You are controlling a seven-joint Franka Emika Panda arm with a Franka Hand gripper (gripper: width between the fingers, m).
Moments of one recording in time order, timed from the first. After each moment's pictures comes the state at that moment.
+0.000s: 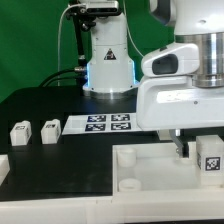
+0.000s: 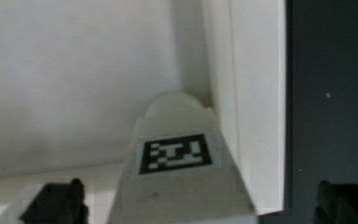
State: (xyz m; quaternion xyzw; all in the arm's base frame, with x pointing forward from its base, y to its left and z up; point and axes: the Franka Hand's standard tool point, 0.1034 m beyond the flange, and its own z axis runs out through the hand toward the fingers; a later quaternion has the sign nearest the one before) arm 0.623 0.119 0.070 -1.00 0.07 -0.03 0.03
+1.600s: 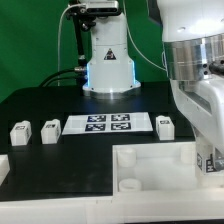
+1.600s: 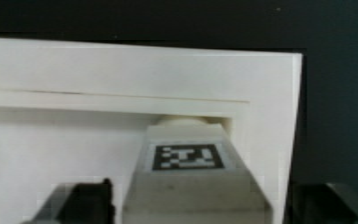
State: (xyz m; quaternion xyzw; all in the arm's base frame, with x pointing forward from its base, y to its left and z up) arm 0.626 0.117 0.068 -0.74 0.67 0.02 0.07
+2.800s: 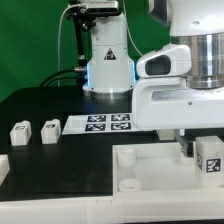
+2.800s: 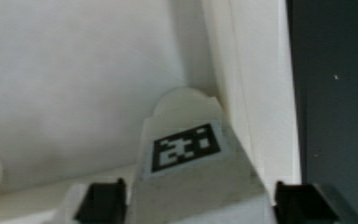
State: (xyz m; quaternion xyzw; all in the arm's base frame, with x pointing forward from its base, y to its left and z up) arm 0.624 0.116 0.069 -0.99 0.16 -0.02 0.04
